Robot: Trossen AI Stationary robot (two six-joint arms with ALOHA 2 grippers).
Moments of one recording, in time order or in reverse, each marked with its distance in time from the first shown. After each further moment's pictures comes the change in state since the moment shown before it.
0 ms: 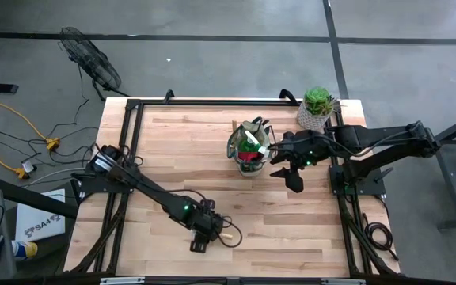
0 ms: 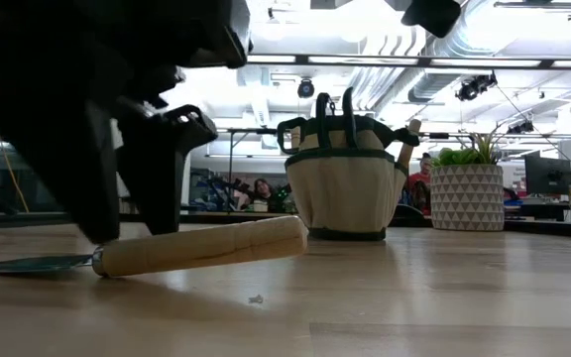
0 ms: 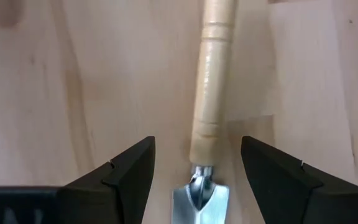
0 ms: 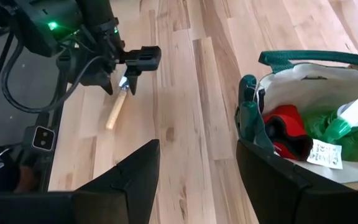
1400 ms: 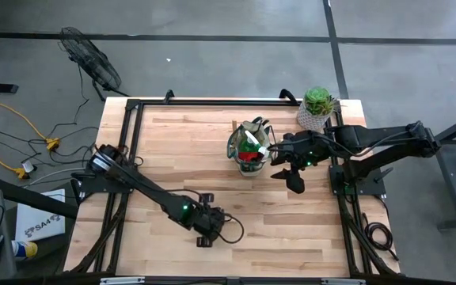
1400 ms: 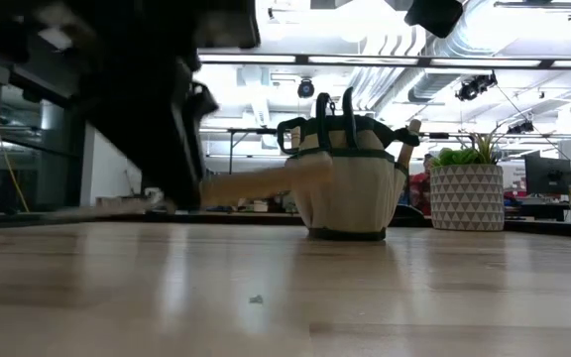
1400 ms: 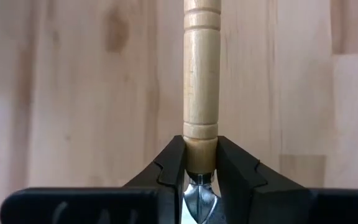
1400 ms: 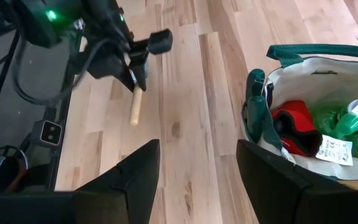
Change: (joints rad) left arm -0.007 -0.015 0.027 -0.041 -0.216 -0.095; right arm 0.000 0.000 0.000 -0.009 -0.029 0.005
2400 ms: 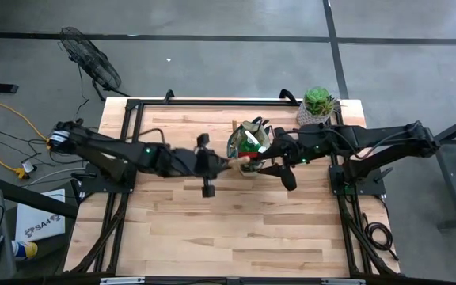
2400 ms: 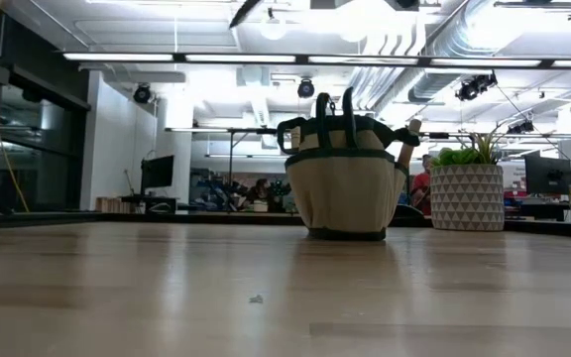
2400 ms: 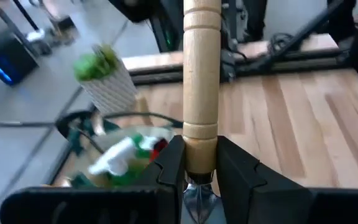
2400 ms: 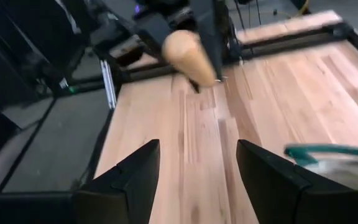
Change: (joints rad) left arm 0.259 -0.499 0.002 0.238 -0.192 0.471; right arm -0.002 0.016 0.000 0.343 0.001 -0.007
